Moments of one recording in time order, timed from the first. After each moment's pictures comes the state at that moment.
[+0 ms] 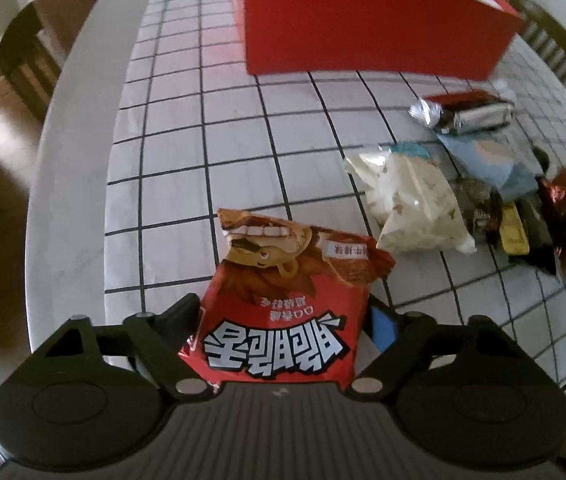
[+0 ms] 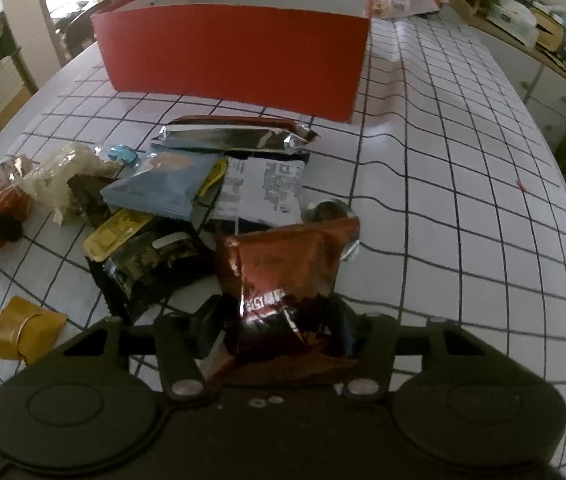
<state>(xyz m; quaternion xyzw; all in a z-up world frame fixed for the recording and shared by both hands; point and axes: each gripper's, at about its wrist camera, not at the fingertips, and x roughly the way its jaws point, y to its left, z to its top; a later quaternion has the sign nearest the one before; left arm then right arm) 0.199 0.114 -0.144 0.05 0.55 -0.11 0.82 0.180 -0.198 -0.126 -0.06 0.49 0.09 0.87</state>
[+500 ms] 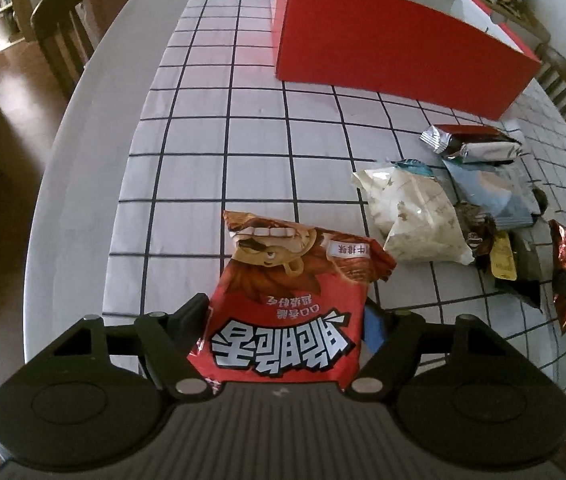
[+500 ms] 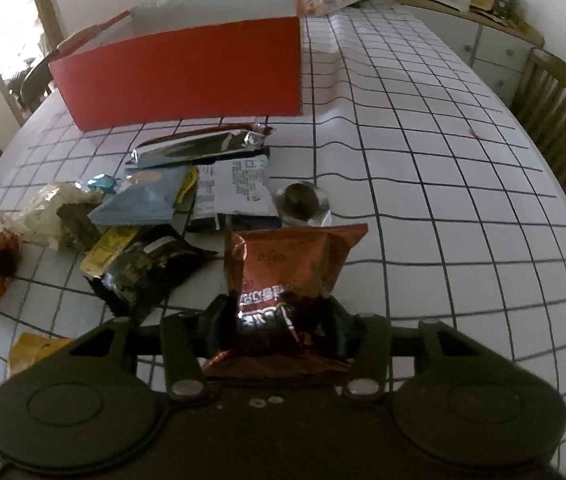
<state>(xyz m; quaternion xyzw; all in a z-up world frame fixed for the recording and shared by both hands) 0.182 0.124 -0.142 -0.02 0.55 -0.07 0.83 0.153 -0.205 -0.118 0.02 0.47 0.02 0.88</state>
